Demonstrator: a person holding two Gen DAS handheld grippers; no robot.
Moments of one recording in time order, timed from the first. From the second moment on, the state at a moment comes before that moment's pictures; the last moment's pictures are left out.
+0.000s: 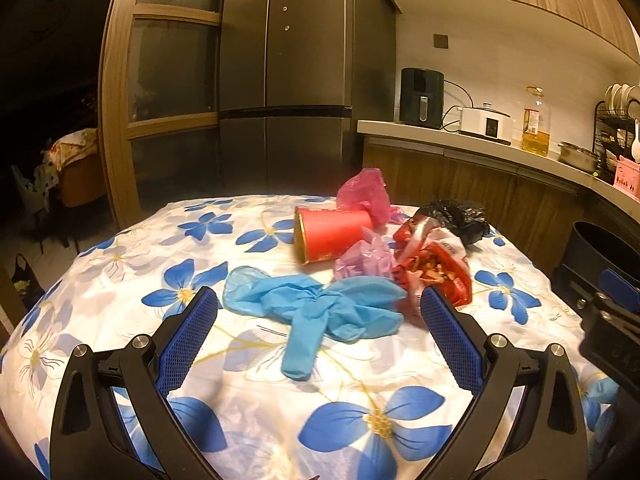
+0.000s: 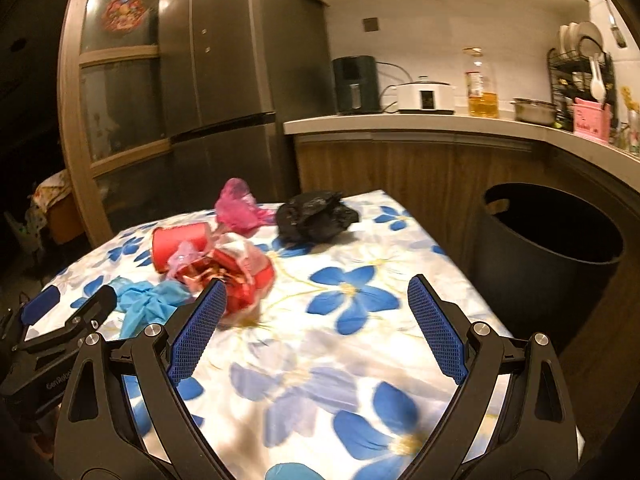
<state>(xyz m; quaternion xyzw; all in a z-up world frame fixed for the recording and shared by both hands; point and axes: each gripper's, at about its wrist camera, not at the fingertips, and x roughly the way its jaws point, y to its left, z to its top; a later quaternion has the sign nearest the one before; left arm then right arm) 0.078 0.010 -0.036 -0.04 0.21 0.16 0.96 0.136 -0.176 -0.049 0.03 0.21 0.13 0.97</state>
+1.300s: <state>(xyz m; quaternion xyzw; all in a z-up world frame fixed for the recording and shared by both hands) 0.117 0.040 -0.063 -0.07 0.29 0.14 0.95 0.187 -0.117 -0.067 0.02 0.25 0.19 0.95</state>
